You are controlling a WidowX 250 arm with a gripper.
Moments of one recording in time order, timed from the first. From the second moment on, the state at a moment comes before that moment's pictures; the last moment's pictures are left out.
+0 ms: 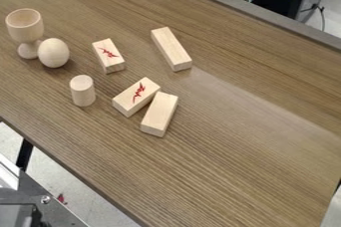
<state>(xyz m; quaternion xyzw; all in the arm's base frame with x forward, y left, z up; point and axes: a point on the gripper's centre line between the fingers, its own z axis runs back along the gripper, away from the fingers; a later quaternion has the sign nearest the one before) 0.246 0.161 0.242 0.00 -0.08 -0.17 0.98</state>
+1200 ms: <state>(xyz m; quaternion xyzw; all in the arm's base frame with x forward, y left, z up) 0.212 0.170 0.146 -0.03 -0.06 -0.29 0.95</state>
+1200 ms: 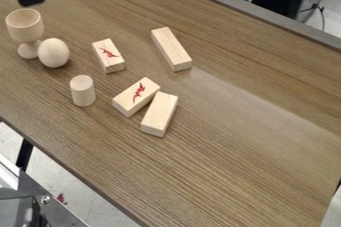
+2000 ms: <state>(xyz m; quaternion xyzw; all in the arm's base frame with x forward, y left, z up) 0.212 0.166 0.090 0.05 -0.11 -0.40 0.91</state>
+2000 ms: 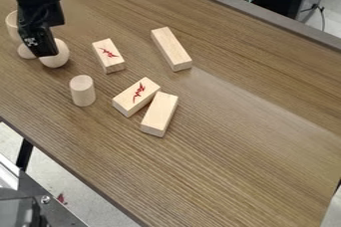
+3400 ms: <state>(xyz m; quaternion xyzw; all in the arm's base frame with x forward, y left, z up) 0.229 0.193 0.035 0.00 -0.05 -0.38 0.92</state>
